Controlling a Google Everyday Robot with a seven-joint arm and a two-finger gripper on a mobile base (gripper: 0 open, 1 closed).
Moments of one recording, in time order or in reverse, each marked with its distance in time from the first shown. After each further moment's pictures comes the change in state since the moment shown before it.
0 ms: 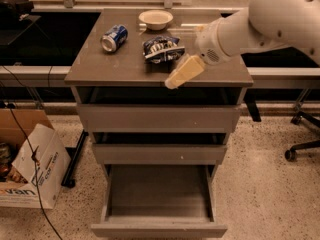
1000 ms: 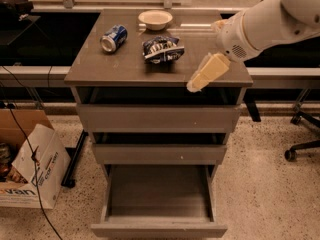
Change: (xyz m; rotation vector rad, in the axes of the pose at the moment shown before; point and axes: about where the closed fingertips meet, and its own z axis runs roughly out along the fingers) arm 0.015 0.007 -0.055 -0.021 0.091 -0.054
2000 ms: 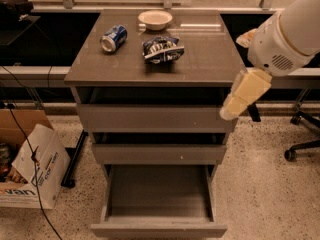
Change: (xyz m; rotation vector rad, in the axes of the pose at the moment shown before) arm 0.036 0.064 -0.085 -0.075 0.235 -0.022
